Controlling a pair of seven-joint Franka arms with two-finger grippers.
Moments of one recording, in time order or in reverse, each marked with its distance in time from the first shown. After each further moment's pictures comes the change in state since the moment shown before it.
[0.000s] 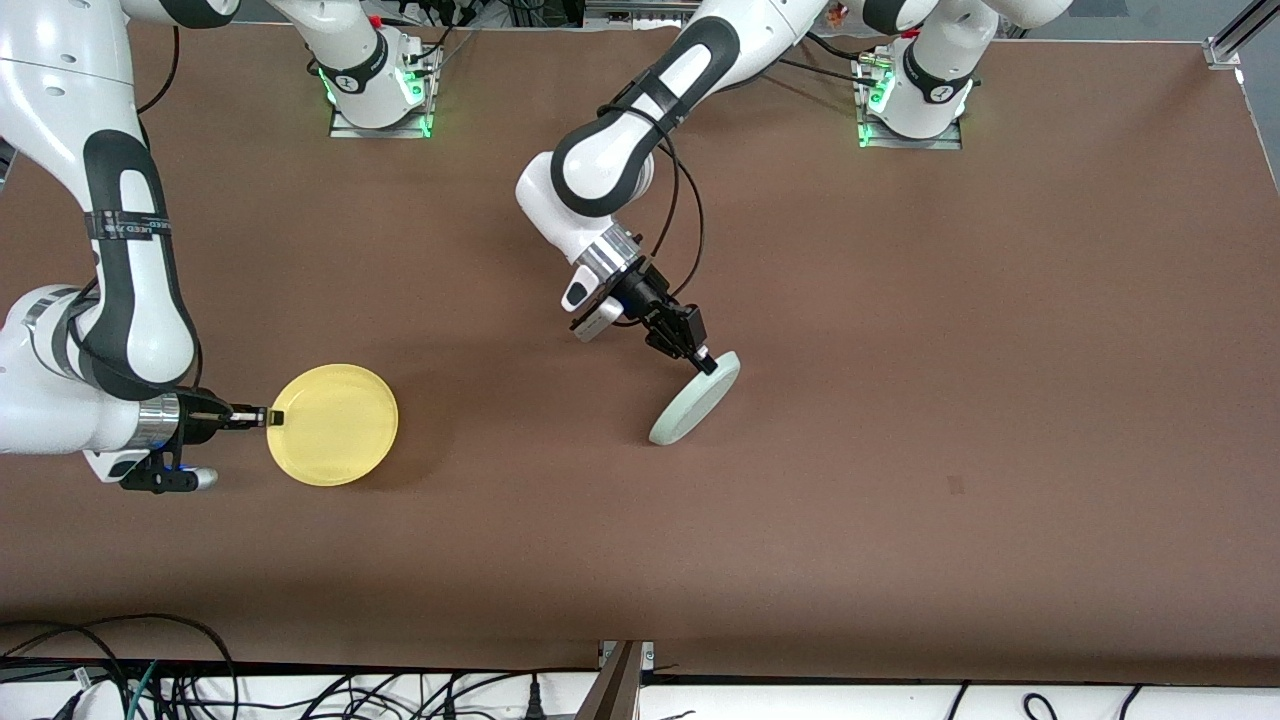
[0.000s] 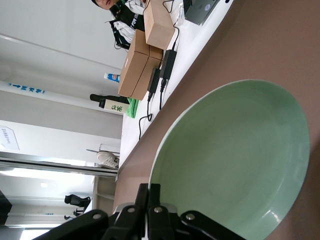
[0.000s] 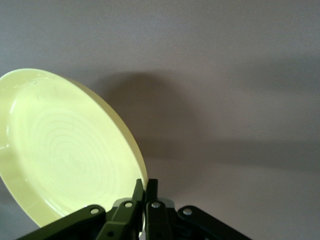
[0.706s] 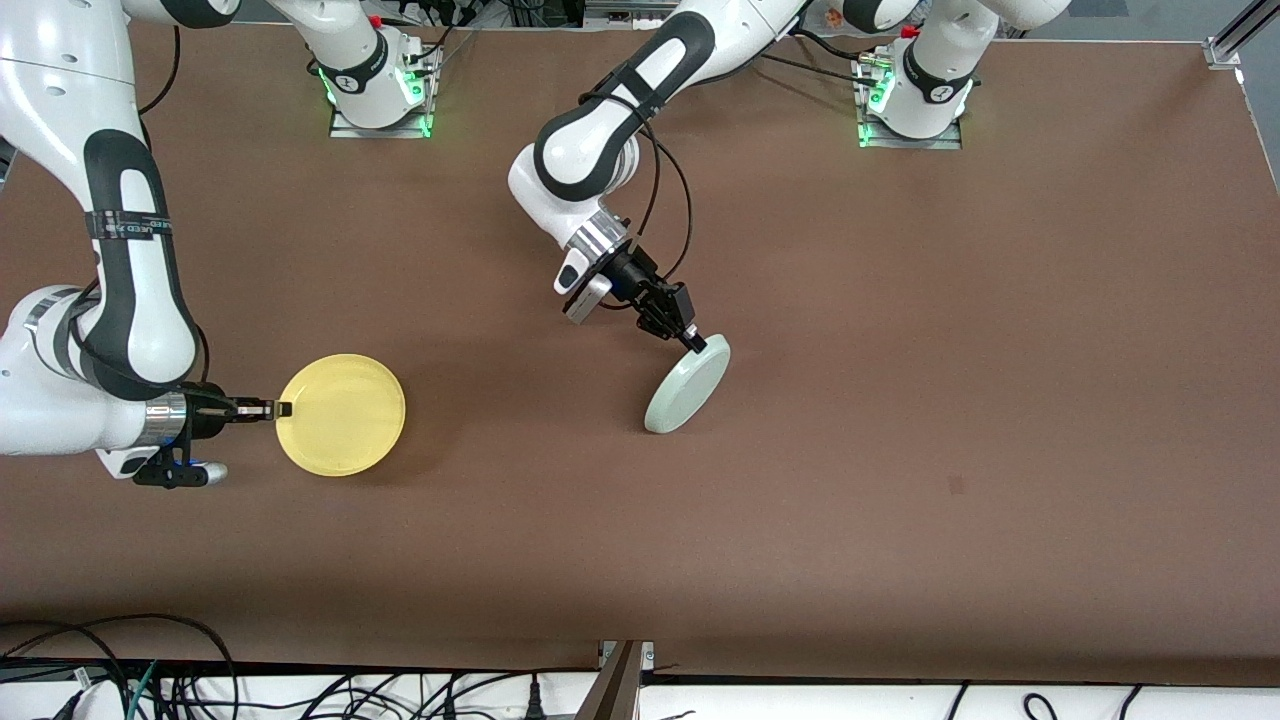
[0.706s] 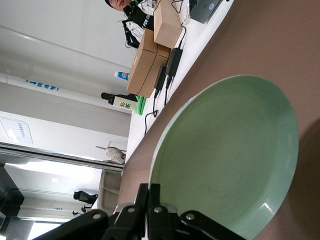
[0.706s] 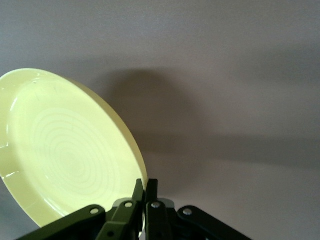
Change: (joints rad) left arm -0.062 0.033 0.006 0.000 0.002 -0.063 -0.075; right arm 0.000 0.000 0.006 0.000 0.016 -0.048 0.000
